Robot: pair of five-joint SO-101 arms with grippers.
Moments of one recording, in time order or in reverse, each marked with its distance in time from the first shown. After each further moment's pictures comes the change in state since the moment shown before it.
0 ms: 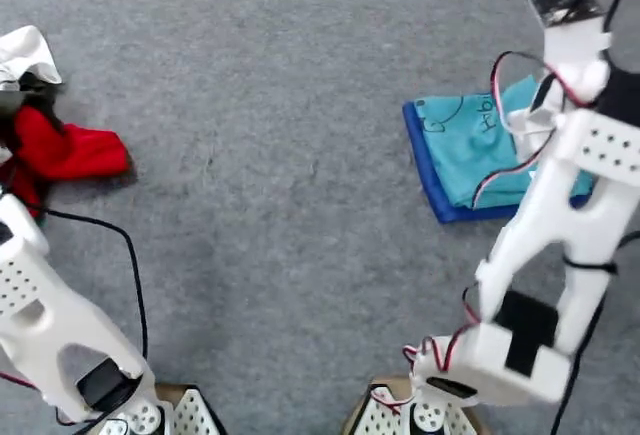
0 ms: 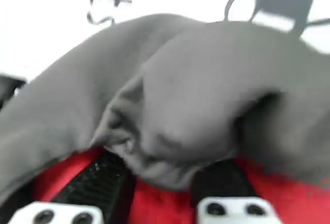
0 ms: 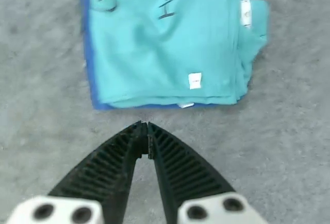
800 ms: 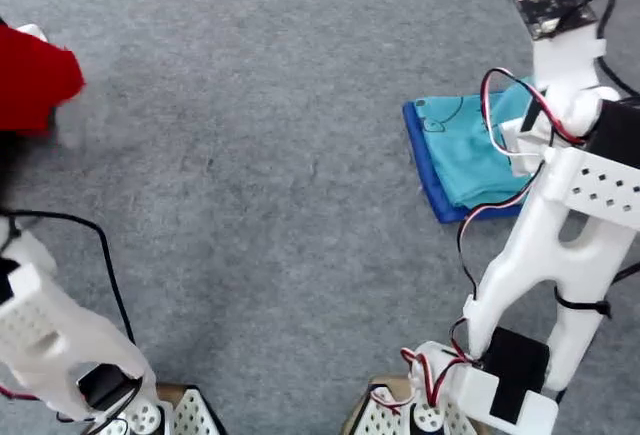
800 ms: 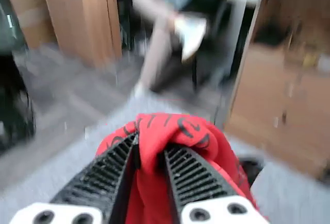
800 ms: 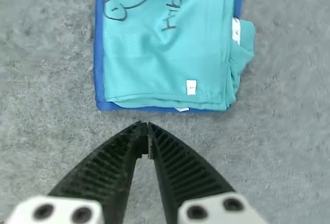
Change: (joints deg) left arm 1.7 -23.2 -59.7 30.6 0.0; right arm -2.5 -9.1 4.0 -1.7 3.0
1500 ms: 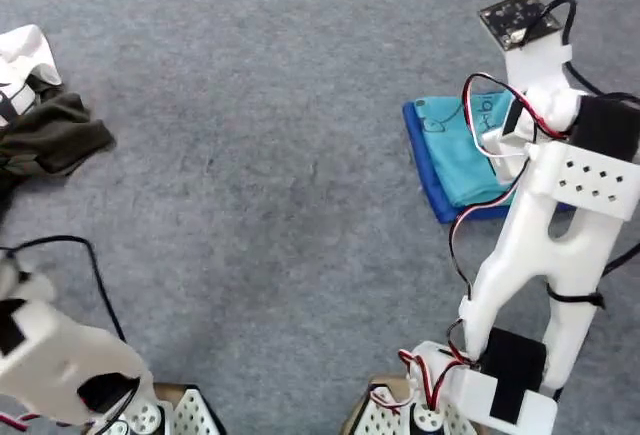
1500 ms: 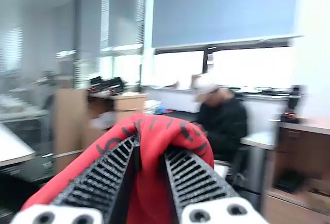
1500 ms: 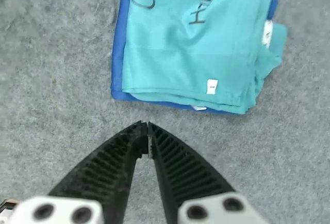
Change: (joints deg) left arm -2.5 -12.2 -1.2 -12.0 -0.1; right arm -2.1 -0.3 5.7 0.0 2.2
